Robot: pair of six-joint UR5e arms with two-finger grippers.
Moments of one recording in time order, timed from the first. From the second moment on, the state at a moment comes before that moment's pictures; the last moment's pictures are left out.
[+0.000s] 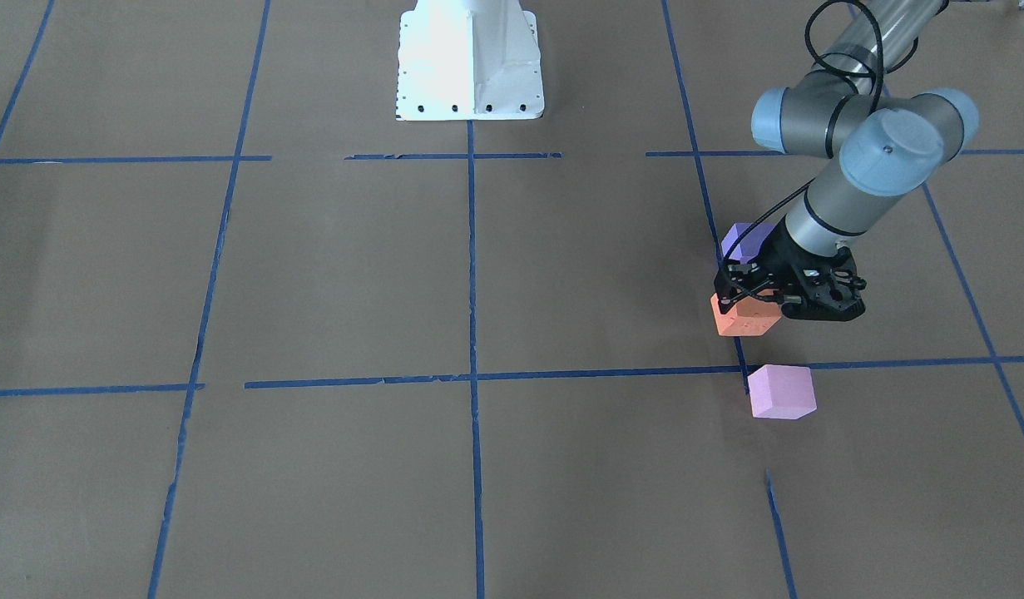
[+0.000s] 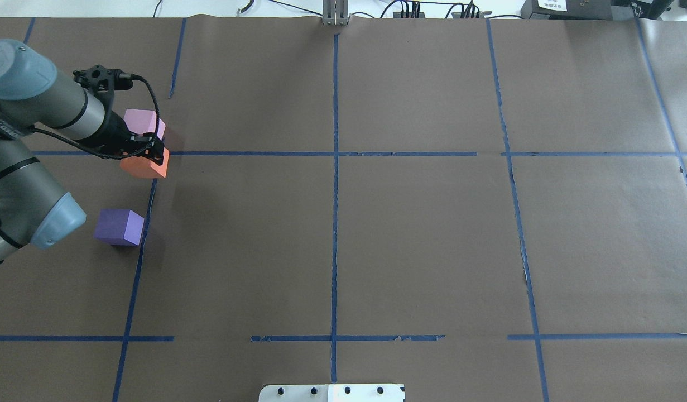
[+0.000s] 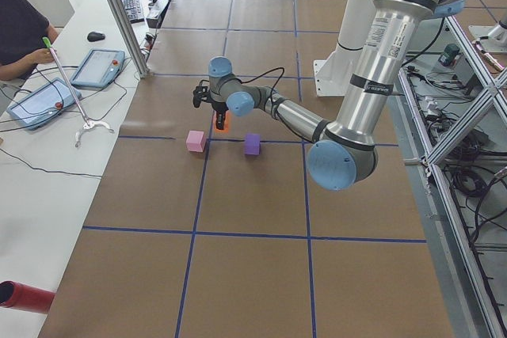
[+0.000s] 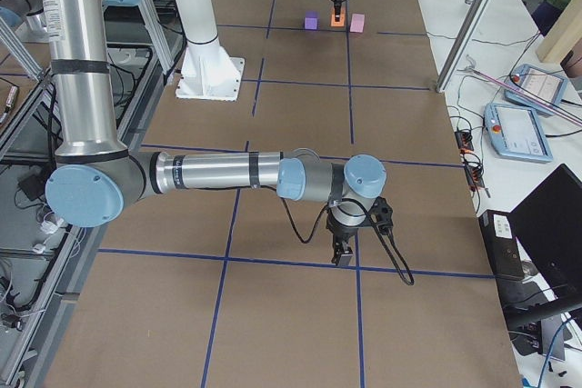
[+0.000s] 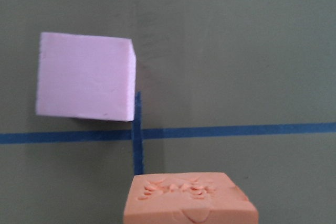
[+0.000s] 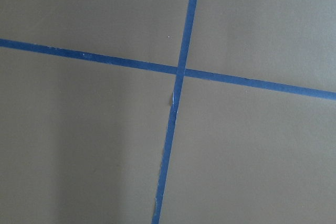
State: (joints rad) left arm -0.89 -1.84 -1.69 -1.91 -2.13 -0.90; right arm 1.52 -1.51 1.59 -1.72 2.29 -0.16
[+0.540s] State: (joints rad) left arm -0.92 -1.76 -1.70 -1.90 -2.14 -0.77; right arm 1.52 -1.51 1.59 -1.72 2.29 -0.16
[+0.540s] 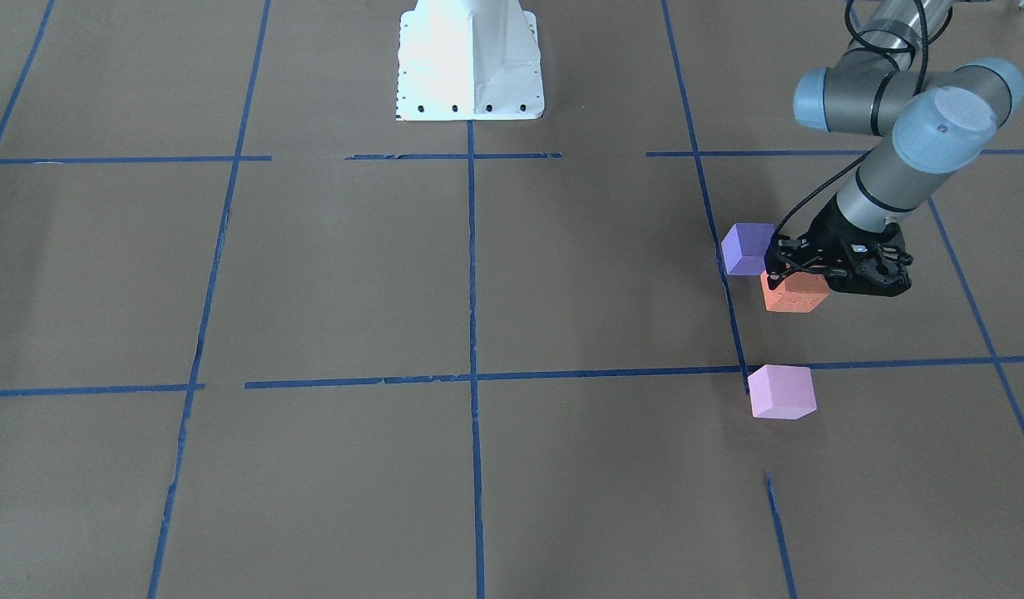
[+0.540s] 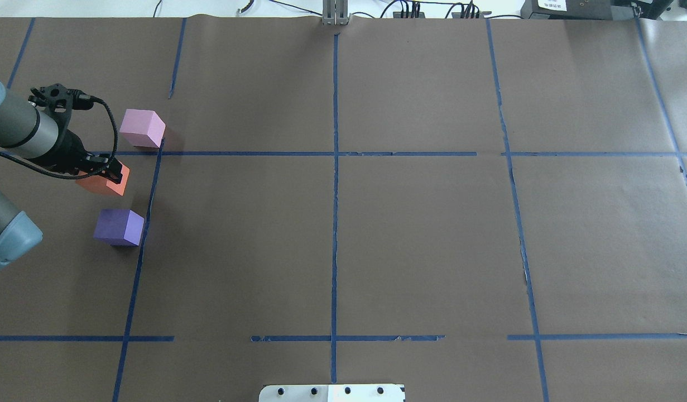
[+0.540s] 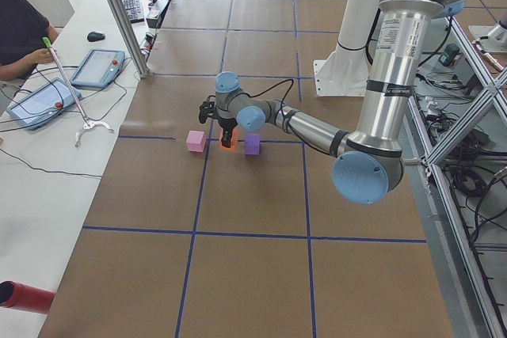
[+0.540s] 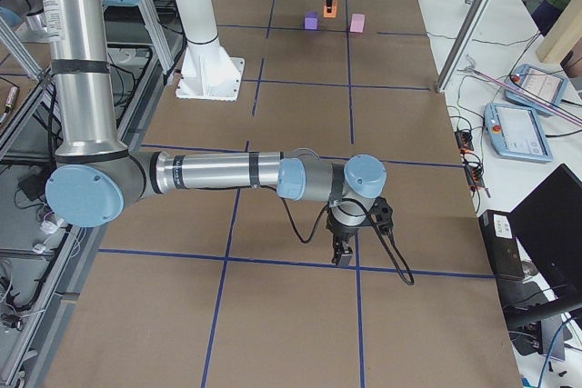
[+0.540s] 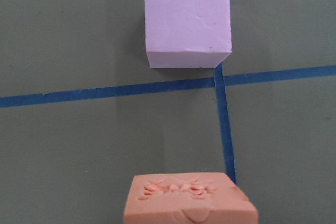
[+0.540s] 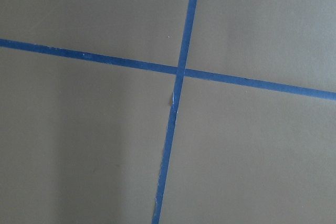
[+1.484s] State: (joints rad) left arm -0.92 -1.84 -1.58 -1.92 -2.14 -0.76; right arm 1.52 -1.51 1.59 -1.72 2.29 -0.16
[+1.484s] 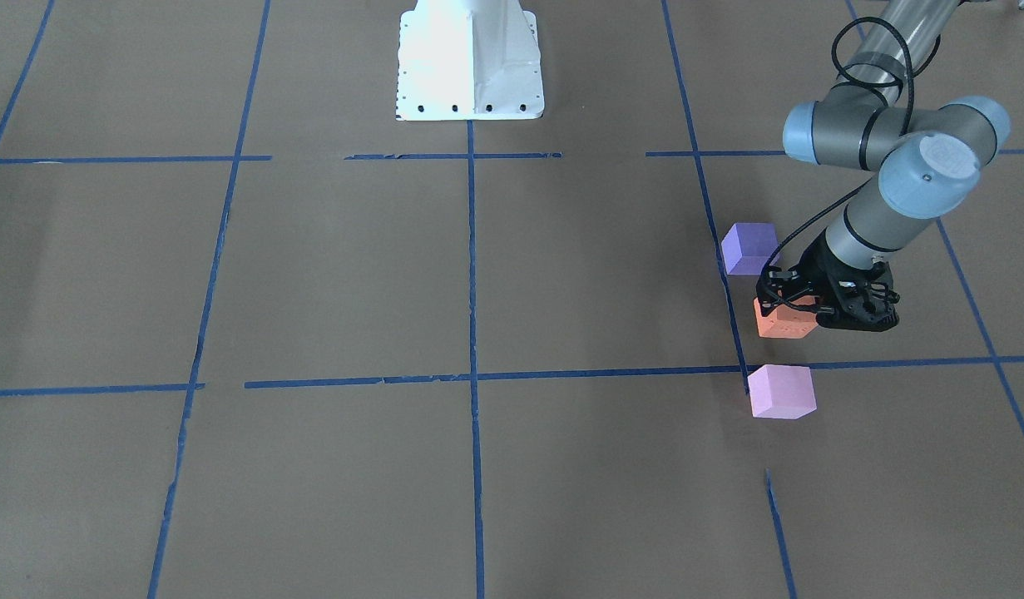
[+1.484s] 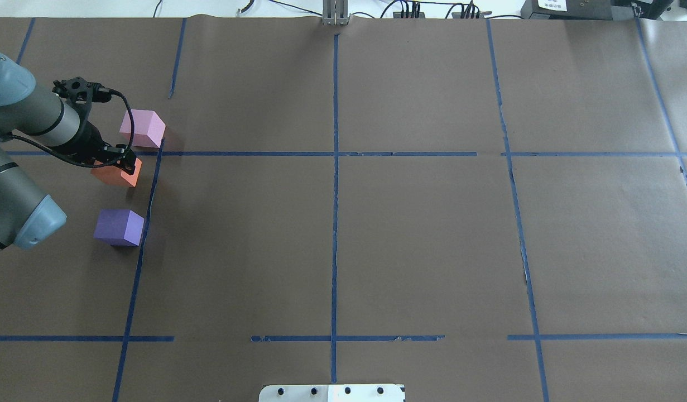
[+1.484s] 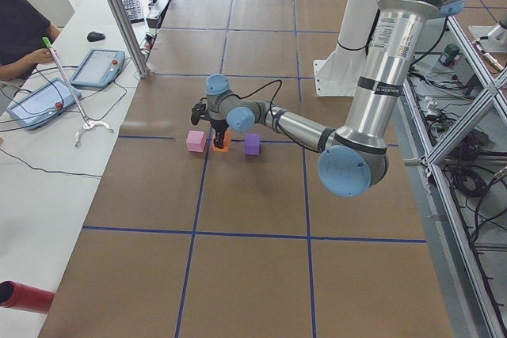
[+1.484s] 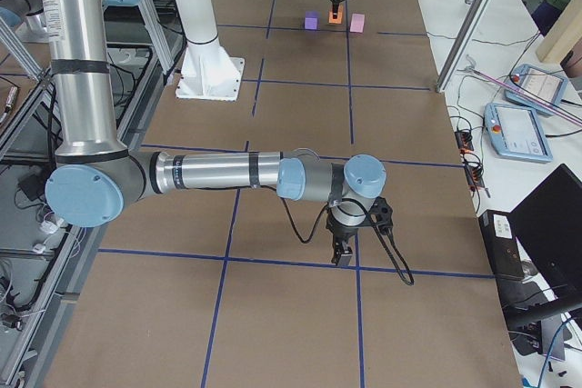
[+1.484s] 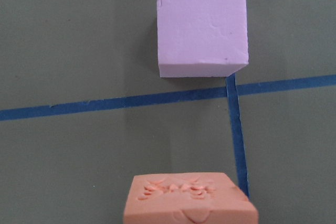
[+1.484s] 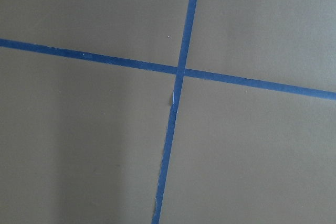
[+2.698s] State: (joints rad) left arm -0.92 -1.88 -1.51 -1.94 -2.18 -0.76; right arm 1.52 -1.51 1.59 -1.72 2.29 -0.16
